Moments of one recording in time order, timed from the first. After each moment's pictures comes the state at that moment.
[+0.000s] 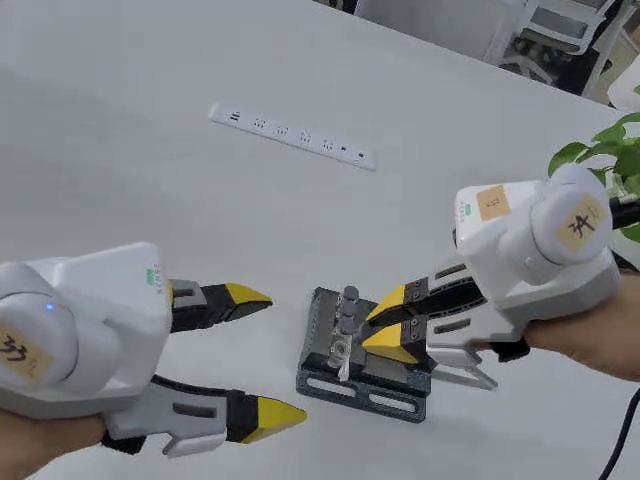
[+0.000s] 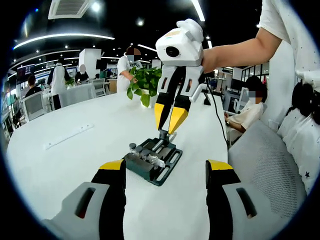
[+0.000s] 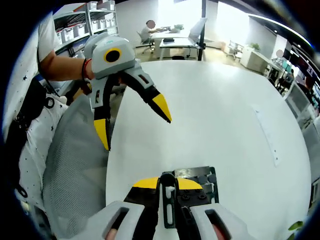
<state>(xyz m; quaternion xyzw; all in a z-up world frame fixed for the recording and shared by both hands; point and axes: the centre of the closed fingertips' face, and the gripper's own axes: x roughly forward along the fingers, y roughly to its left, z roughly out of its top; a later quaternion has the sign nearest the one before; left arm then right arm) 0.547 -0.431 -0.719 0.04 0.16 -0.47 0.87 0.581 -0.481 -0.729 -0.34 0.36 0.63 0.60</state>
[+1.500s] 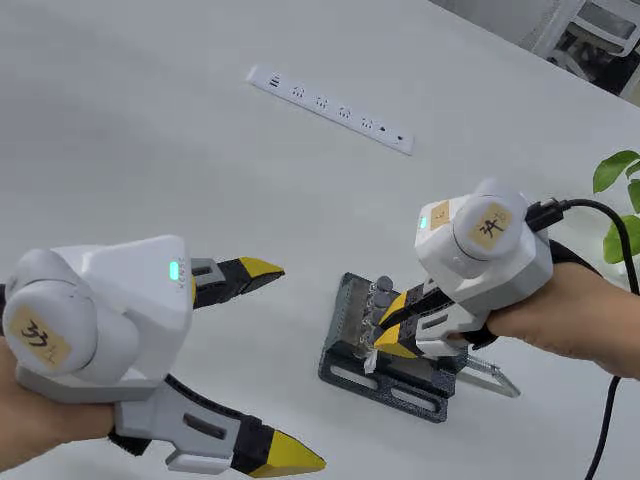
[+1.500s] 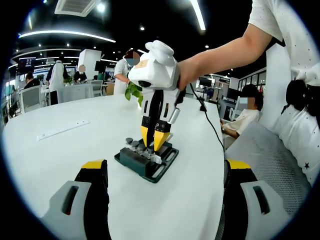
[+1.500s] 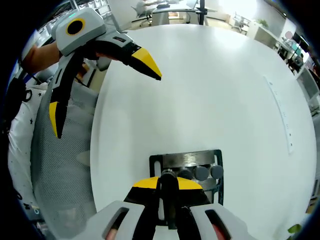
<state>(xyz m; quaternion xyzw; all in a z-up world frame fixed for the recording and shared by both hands) 0.541 -0.424 -0.735 0.00 0.15 -0.48 0.86 0.601 -0.483 -0.801 -0.40 0.45 0.59 0.54</state>
